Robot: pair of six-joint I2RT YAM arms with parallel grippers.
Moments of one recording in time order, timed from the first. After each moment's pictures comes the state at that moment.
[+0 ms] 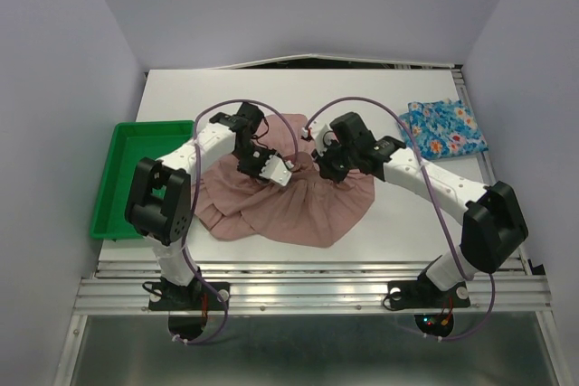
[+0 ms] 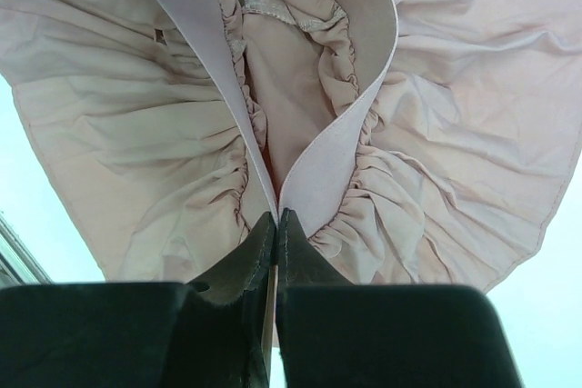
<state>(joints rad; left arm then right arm) -0.44 1.75 1.31 -0.92 0.41 1.68 0.66 1.54 1.18 -0.49 -0.24 -0.25</state>
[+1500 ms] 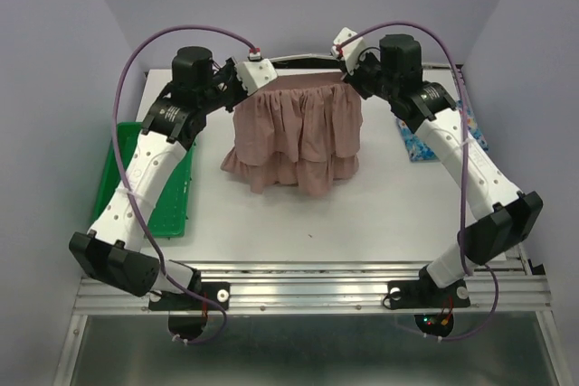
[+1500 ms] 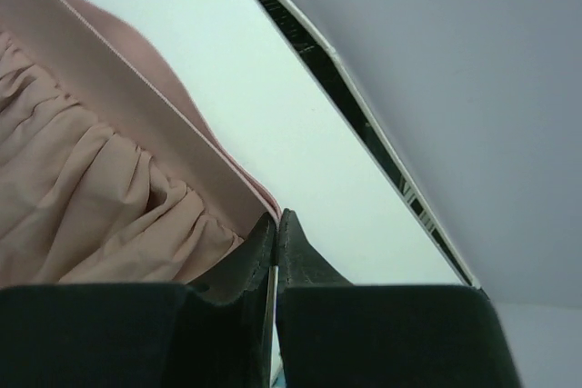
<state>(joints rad) -0.36 1.35 1.57 -0.57 0.30 0.80 0.44 1.53 1.70 -0.52 -0.08 -0.59</state>
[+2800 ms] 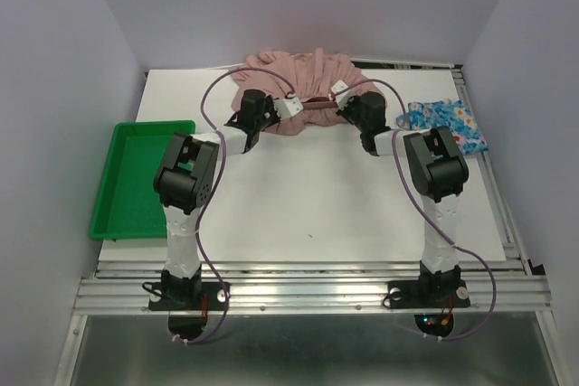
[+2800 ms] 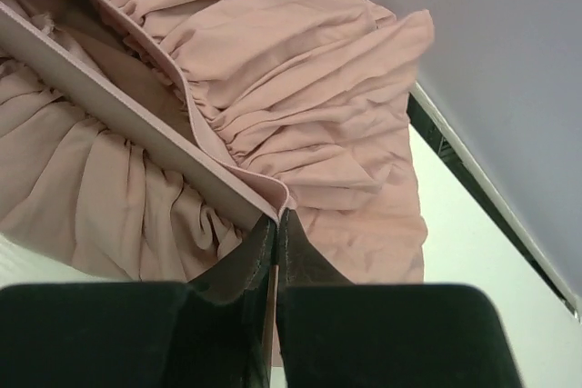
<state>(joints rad) -0.37 2.07 1.33 0.31 0.06 0.85 0.28 2.18 1.33 0.65 -0.05 -0.66</state>
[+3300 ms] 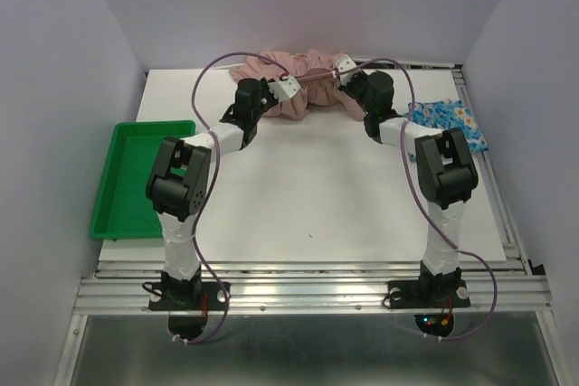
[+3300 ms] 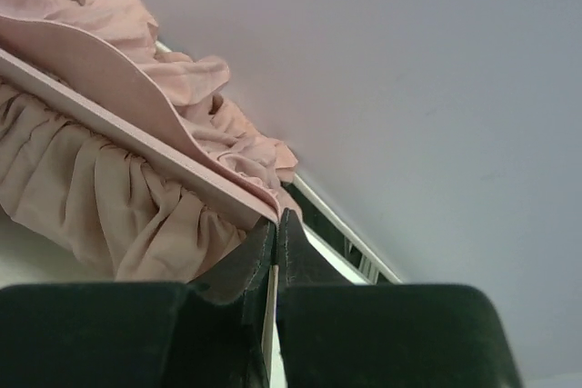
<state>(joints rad) -0.38 1.99 1.33 0.41 -0.02 0.79 0.28 2.08 1.40 0.68 -0.08 -0.66</state>
